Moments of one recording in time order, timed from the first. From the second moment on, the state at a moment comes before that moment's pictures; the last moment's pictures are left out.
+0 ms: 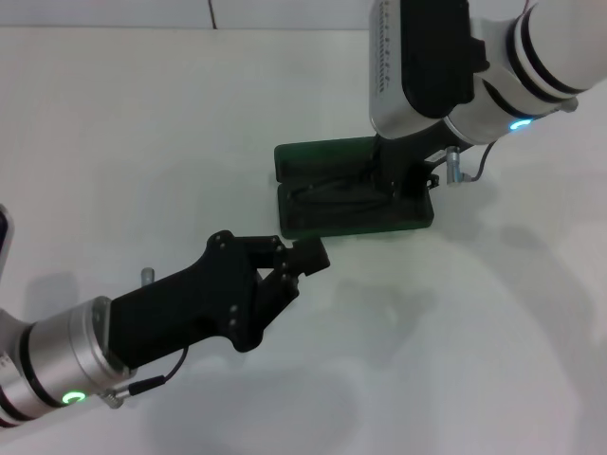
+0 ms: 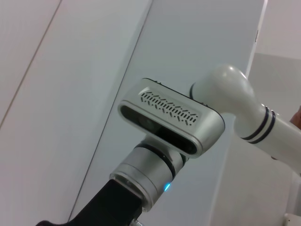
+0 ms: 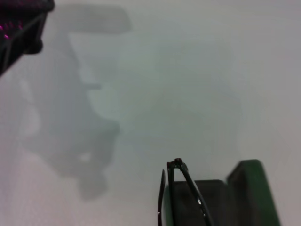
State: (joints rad) left arm -0.39 -2.04 1.87 0.10 0.53 1.83 -0.84; right arm 0.91 2.03 -1.70 -1.18 -2.36 -1.24 2.07
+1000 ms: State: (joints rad) left arm -0.41 -2.05 1.86 0.10 0.53 1.80 -0.87; right arm 0.85 2.03 -1.86 -1.11 -2.41 -0.98 2.08
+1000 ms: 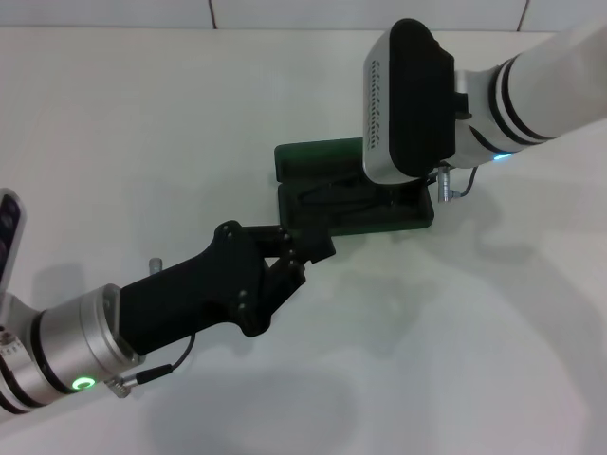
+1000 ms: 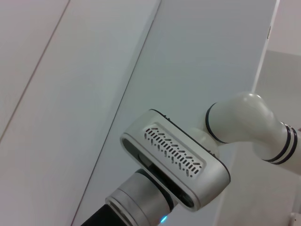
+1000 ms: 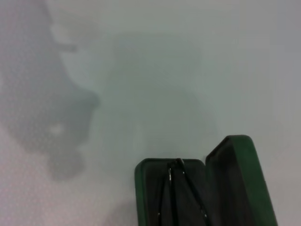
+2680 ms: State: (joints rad) left arm -0.40 -2.05 1.86 0.10 0.54 1.80 -0.87; right arm 0.84 2.03 -1.85 -1.12 -2.42 -0.99 2.10
